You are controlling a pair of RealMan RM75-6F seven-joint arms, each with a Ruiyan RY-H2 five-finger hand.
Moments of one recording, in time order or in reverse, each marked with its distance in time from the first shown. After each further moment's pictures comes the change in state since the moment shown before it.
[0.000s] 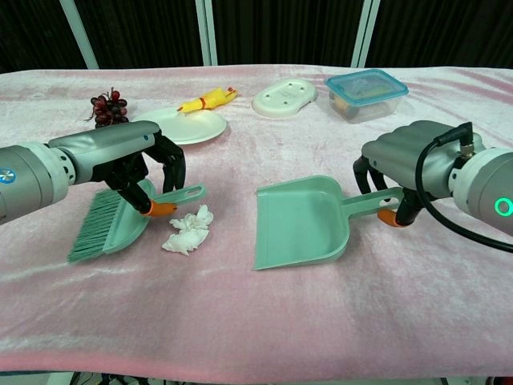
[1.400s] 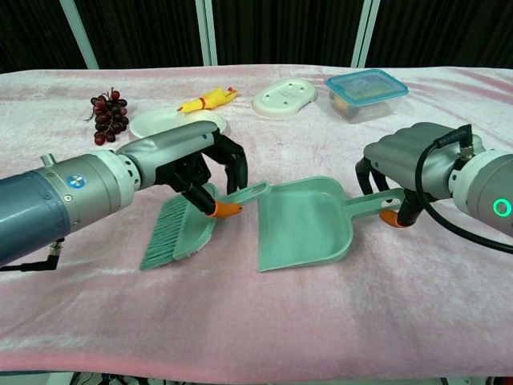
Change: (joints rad) left arm -0.062 -0.165 -0.051 0.145 0.122 -0.077 -0.226; right arm 0.007 -0.003 -0.004 0.020 0.011 -0.003 0.009
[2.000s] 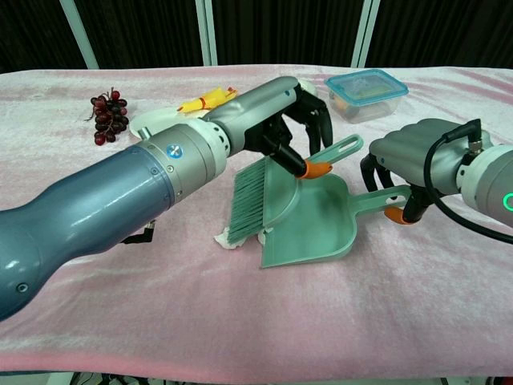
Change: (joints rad) left arm -0.128 -0.191 -0.141 0.151 0.105 0.022 -0.100; right arm -0.004 0.027 -0.006 -0.016 -0.008 -0.002 0.019
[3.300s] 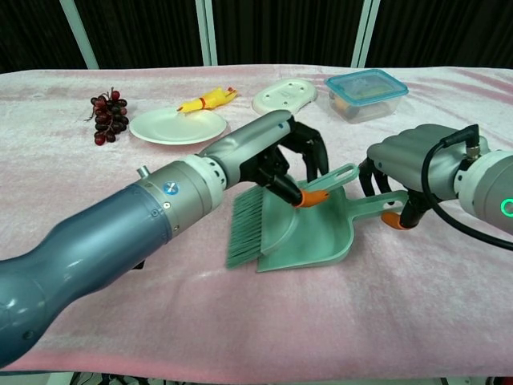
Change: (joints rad) left arm 0.030 -0.063 0.056 0.094 0.067 0.001 -0.140; right arm -0.001 -0.012 0.000 -0.003 0.004 0.004 0.008
